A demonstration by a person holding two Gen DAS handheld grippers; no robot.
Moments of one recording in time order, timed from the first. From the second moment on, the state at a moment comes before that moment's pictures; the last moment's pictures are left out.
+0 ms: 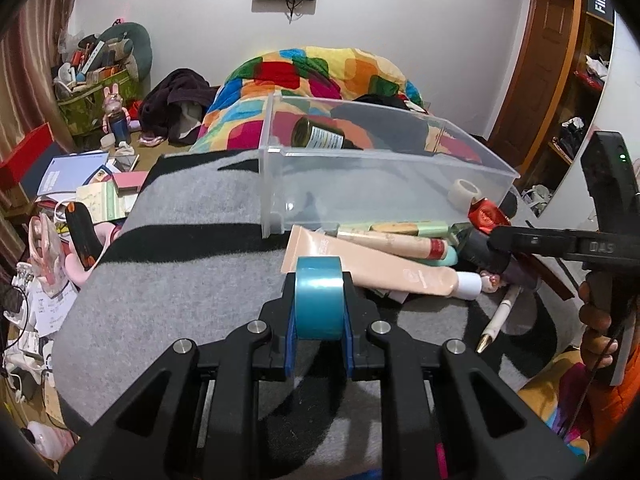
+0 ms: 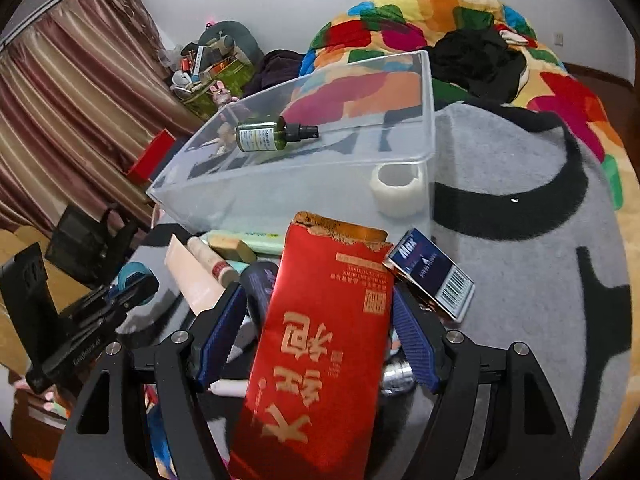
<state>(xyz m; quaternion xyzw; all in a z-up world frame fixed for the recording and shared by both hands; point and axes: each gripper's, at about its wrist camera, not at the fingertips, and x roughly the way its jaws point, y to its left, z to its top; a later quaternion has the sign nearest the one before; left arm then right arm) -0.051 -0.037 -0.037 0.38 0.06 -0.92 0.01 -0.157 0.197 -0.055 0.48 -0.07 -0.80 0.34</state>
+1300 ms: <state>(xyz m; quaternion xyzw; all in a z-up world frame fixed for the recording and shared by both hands) -0.158 -0.033 0.003 0.38 0.04 -0.93 0.01 -0.213 0.139 0.011 0.41 0.03 -0.85 0.32</state>
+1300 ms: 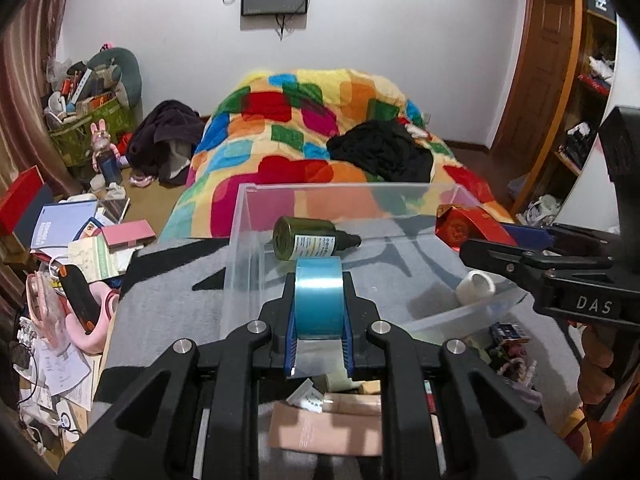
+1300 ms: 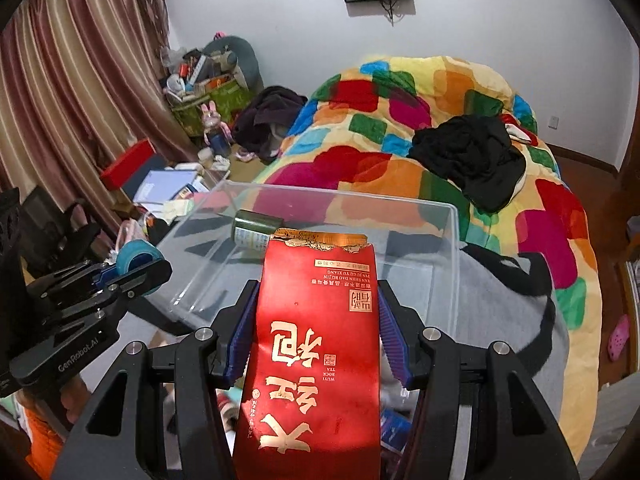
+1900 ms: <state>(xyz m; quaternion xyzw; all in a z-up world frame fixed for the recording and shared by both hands) -0.177 -0.031 -0.012 0.41 0.04 -0.91 0.01 -0.224 0.111 -0.008 0.43 0.08 -0.84 0.33</state>
